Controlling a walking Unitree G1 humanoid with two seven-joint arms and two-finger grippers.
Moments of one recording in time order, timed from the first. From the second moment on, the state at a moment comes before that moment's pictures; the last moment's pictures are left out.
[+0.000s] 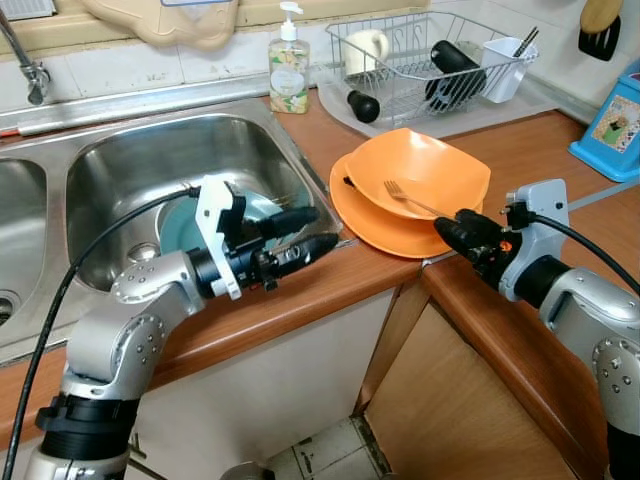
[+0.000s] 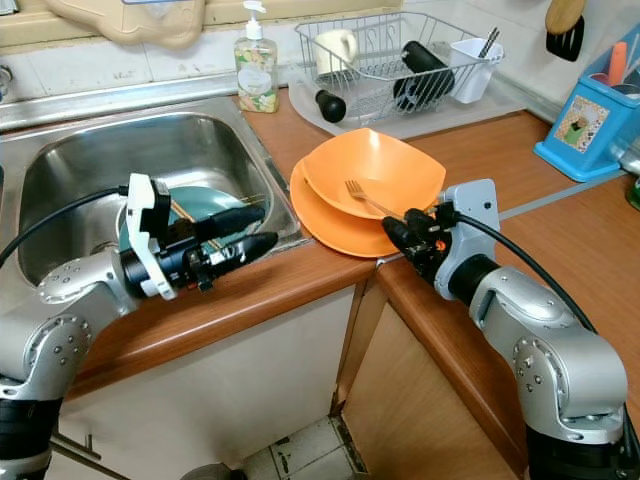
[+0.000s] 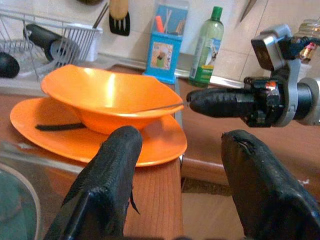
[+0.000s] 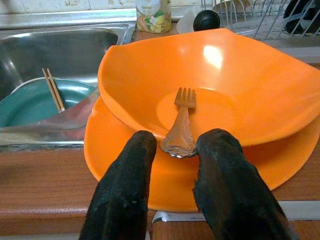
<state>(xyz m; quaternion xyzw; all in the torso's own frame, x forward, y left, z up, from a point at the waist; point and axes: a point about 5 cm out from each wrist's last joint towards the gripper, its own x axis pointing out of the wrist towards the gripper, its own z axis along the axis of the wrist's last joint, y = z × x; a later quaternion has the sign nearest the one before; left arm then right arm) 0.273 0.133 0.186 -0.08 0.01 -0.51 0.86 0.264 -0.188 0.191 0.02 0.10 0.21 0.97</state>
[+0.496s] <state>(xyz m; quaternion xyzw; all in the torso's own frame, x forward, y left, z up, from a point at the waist) 0.274 0.129 0.183 -0.07 0.04 -0.50 0.86 0.267 -0.192 0.193 0.02 0.10 0.20 0.97</state>
